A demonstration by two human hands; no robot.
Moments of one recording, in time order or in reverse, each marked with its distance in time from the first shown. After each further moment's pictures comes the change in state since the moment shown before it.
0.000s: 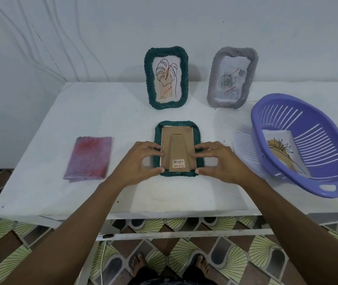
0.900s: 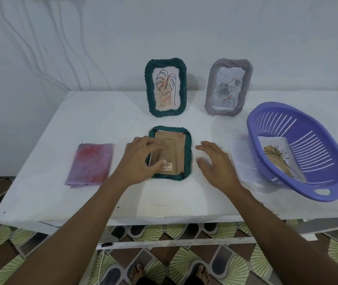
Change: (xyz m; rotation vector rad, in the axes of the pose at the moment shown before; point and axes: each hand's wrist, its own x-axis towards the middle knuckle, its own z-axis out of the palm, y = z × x) left_hand 0.015 0.019 -0.013 0.267 0.101 0.054; right_hand 0.005 -0.004 0.024 -0.040 0.324 0.103
